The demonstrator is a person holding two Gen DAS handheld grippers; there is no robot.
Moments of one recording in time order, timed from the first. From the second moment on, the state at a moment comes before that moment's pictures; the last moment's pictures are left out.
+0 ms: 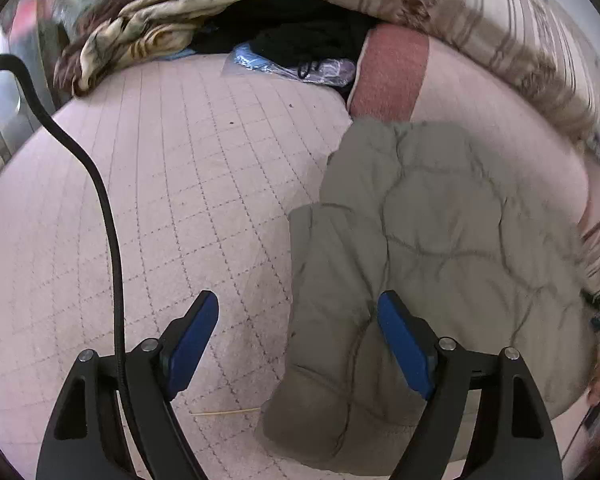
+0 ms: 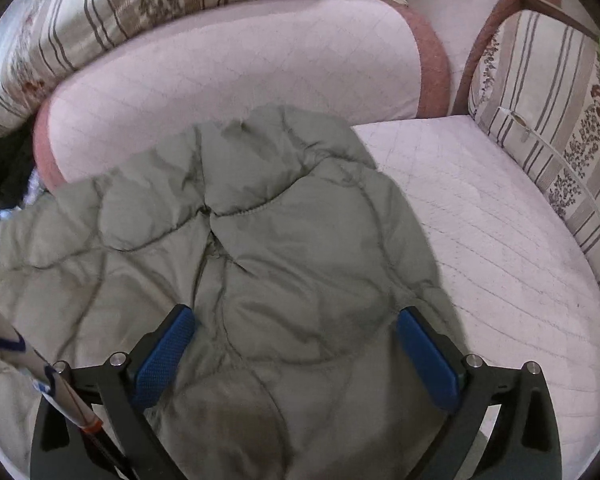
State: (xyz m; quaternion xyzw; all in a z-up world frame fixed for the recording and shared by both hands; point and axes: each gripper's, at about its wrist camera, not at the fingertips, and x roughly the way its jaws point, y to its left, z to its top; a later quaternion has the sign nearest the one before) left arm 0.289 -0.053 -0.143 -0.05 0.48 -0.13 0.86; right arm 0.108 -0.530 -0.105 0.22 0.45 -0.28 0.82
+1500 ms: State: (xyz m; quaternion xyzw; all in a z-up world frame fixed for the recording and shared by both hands) left arm 0.266 -0.084 -0.155 -0.12 0.51 -0.24 0.82; right arm 0.063 -0.574 -0.157 0.44 0.45 -0.09 0.78
